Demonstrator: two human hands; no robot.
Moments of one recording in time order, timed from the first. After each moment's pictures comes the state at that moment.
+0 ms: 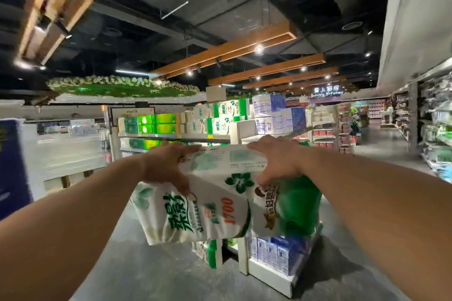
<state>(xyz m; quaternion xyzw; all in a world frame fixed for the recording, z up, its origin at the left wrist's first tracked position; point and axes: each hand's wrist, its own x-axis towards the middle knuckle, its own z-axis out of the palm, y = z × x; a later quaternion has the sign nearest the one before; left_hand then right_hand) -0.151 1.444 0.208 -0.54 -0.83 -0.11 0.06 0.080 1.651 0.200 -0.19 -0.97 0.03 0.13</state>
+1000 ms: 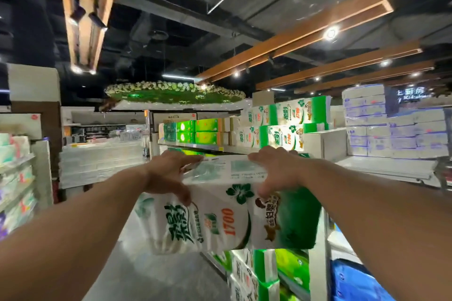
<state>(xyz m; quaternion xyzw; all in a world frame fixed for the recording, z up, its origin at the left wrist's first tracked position) -0.758 1.741 0.198 -0.47 -0.87 -0.09 0.11 -0.570 1.992 0.194 -0.08 -0.99 -0.01 0.15</state>
